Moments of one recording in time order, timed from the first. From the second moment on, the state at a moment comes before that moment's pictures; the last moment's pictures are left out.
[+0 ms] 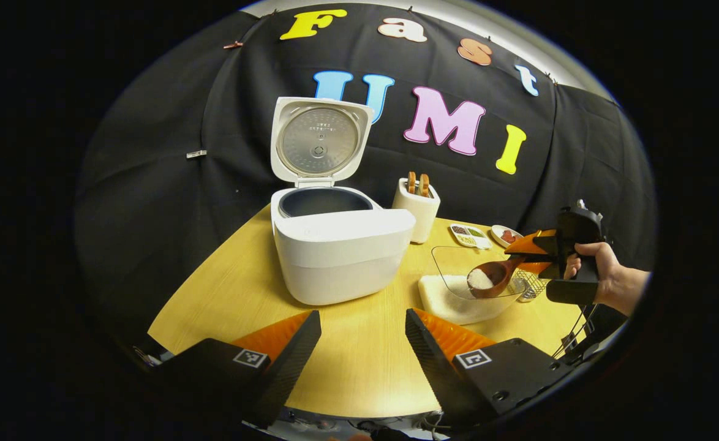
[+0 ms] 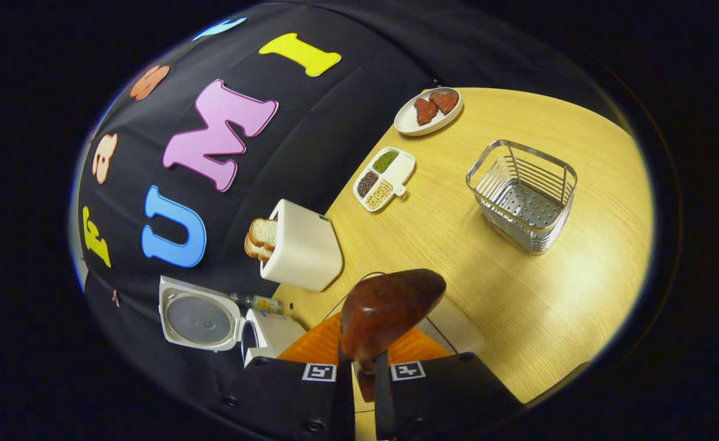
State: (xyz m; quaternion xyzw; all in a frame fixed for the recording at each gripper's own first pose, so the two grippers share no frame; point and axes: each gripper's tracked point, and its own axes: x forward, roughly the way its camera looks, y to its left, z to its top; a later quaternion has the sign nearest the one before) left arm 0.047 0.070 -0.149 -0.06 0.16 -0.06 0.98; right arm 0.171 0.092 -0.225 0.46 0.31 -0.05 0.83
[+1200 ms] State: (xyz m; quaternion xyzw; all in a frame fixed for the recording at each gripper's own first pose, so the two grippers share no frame) left arm 0.060 0.117 -0.131 -0.07 0.14 -0.01 0.99; right arm 0.266 0.218 -0.081 0.55 0.30 0.07 0.78
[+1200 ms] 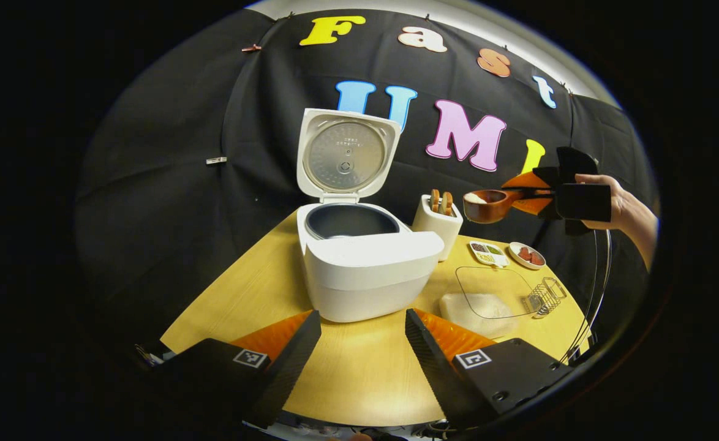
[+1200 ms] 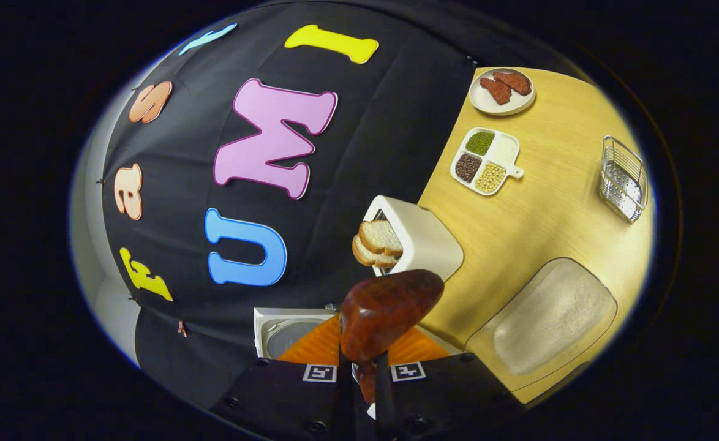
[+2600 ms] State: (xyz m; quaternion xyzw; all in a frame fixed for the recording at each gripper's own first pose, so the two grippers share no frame) left arm 0.043 0.178 -0.151 -0.10 0.16 0.03 0.98; right arm 0.334 0.433 -0.078 0.23 0.19 0.22 0.93
